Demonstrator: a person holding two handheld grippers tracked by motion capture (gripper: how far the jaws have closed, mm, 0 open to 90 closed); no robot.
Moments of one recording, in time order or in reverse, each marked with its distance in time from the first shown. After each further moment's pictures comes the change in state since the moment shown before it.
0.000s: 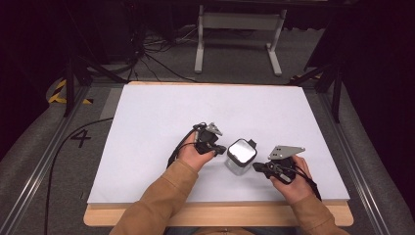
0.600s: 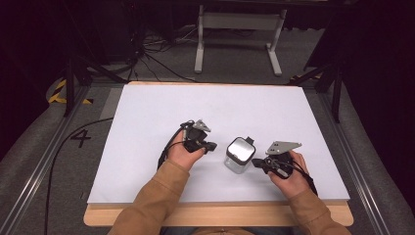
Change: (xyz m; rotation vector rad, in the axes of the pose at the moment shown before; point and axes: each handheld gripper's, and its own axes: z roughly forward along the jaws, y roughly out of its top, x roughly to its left) left arm 0.011 -0.016 -0.032 -0.037 0.058 -0.065; right arm -0.012 0.007 0.012 0.010 -0.021 -0.002
